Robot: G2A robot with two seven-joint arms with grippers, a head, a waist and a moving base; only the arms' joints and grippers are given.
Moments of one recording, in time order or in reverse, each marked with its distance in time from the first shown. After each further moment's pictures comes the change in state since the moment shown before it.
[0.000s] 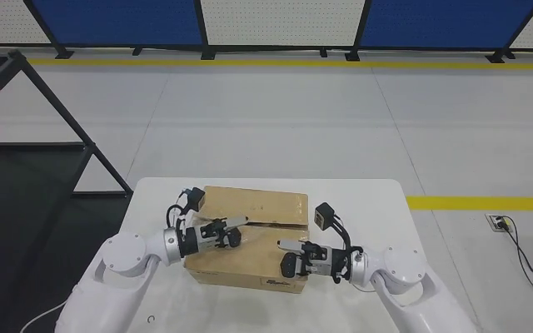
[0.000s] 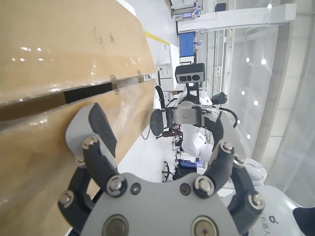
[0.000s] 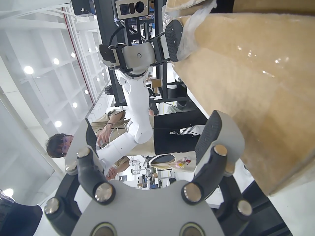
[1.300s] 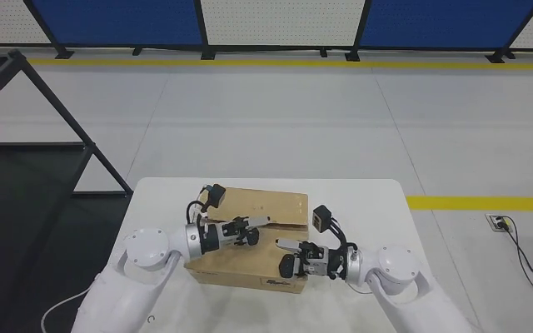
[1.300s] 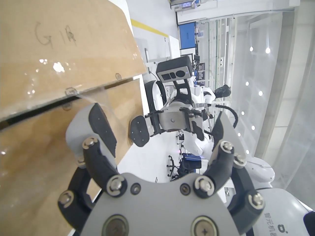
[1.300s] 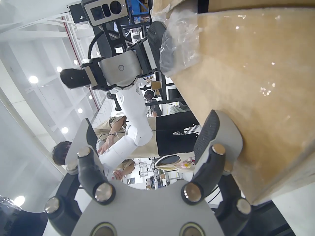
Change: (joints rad) left arm -0.084 -0.033 0.142 0.022 0.016 -0.004 0.093; right arm 0.016 -0.003 -0.034 0.055 0.030 0.009 -0.027
